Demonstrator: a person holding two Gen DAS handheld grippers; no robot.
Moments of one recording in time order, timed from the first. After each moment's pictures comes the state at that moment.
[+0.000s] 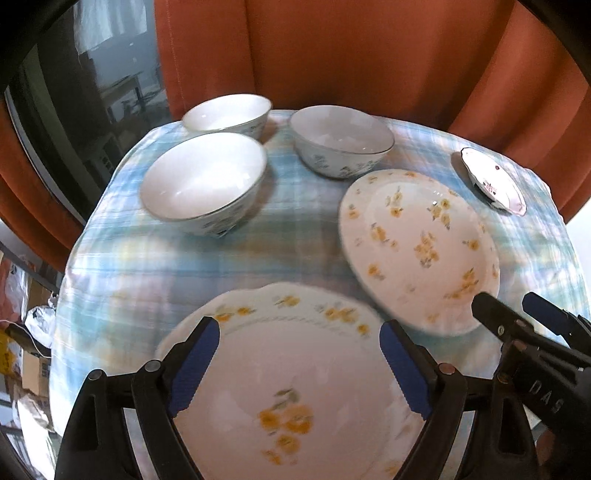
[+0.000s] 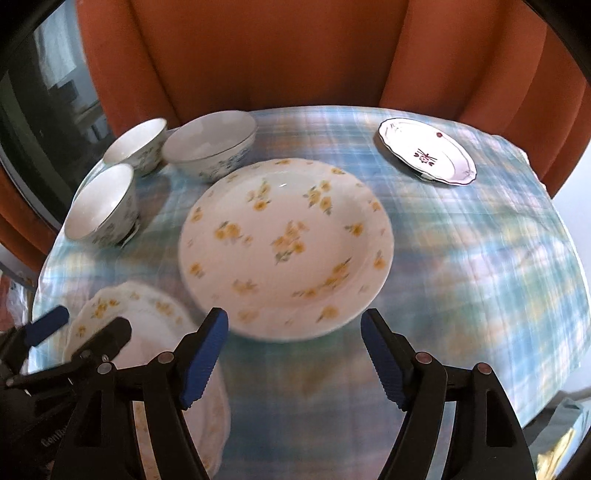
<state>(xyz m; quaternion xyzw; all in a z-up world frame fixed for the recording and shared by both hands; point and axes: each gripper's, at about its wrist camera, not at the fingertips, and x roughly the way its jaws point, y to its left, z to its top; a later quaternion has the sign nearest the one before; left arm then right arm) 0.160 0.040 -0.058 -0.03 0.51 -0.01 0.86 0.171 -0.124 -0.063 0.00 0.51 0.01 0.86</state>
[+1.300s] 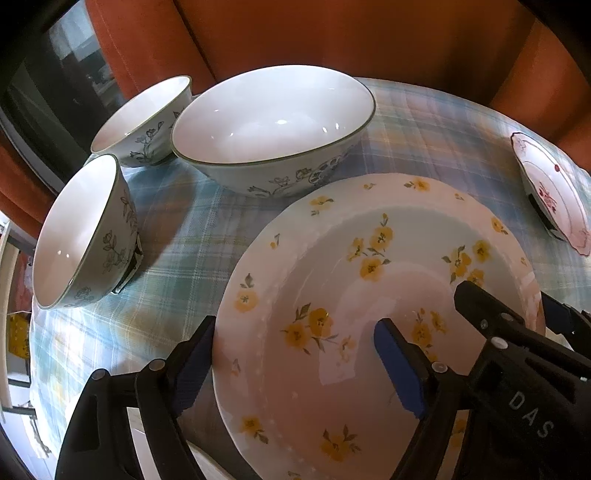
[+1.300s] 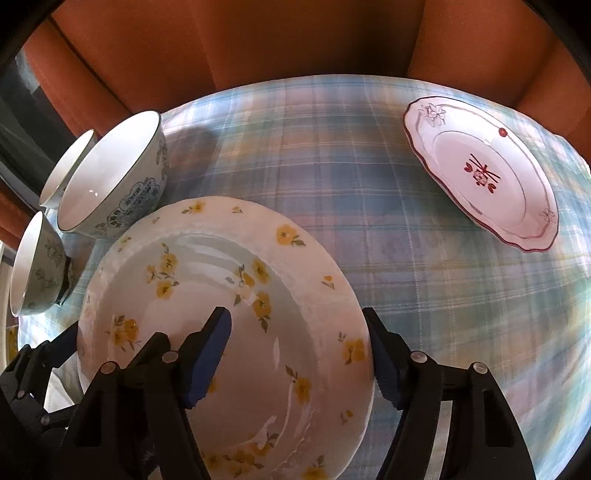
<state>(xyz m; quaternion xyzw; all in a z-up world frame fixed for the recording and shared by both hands) 0.275 -0.045 -0.122 0.00 0.57 0.06 0.82 0.318 -0.185 -0.133 0.02 0.56 0.07 0.82</state>
